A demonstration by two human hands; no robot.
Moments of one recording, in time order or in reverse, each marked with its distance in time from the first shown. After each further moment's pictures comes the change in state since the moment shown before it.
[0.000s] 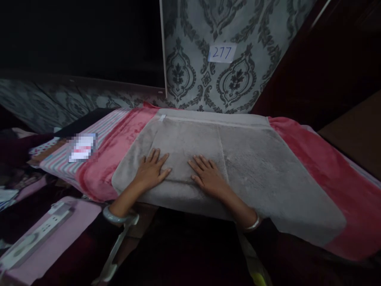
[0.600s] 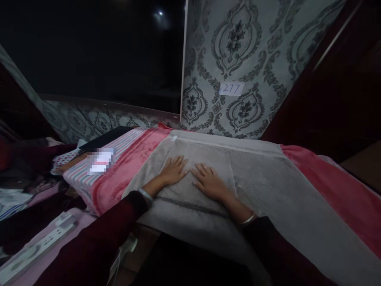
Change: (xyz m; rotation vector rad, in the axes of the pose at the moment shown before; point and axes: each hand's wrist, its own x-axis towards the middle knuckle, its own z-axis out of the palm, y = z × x) left_hand 0.088 -0.003 -0.003 -0.126 -0.033 0.150; right_hand 0.077 0.015 -0.015 0.008 0.078 -0.120
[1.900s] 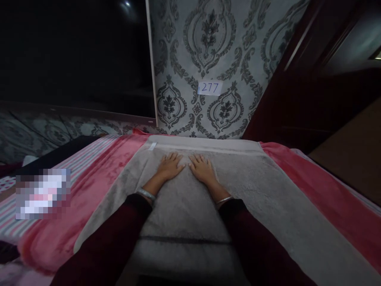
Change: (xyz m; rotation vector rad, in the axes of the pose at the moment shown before) left_hand 0.128 0.001 0.011 0.006 0.026 -0.030; right_hand 0.080 0.092 0.020 -0.023 0.063 0.433
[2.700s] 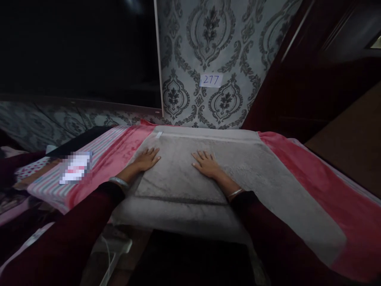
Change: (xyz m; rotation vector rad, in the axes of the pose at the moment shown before) left_hand -0.094 -0.084 -0.029 0.081 -0.138 -0.201; right_hand -0.073 0.004 -0.027 -0.080 -0.212 -0.111
